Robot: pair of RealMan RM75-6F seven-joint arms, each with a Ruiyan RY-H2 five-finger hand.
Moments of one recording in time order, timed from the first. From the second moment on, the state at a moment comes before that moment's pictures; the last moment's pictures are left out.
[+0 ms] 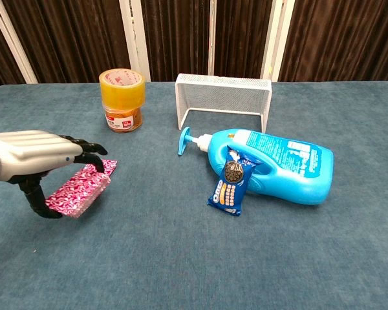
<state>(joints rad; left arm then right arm) -0.76 -1.40 0.04 -1.78 0.92 1.00 0.75 0.09 -1.15 0.05 -1.61 -1.58 1.52 -0.01</state>
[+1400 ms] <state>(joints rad) -0.86 -1.50 0.04 -1.74 0.82 0.96 0.80 0.09 -1.15 0.05 -1.60 -1.59 1.53 0.01</state>
